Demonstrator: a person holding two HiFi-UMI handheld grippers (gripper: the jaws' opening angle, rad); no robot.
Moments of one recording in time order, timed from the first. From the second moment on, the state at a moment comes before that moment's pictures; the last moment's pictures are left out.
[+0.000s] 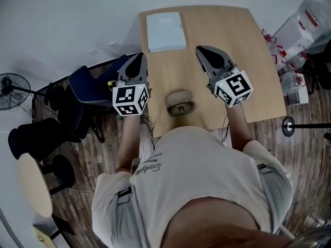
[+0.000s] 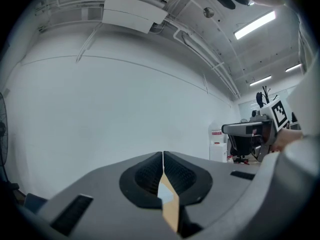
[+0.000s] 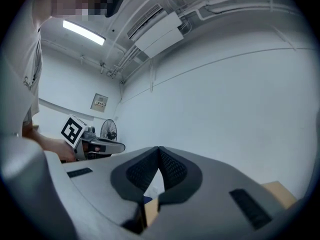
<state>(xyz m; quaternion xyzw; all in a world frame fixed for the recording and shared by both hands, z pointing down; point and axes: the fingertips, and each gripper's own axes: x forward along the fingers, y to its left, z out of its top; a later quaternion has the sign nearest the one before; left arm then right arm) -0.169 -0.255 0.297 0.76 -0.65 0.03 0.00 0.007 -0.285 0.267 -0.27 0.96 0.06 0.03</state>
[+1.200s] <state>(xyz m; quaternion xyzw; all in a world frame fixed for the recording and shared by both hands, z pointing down) -0.168 -0.243 0.336 0.77 -0.63 0.02 0.07 0.010 -0.277 0.291 -0.28 0.96 0.02 0.00</state>
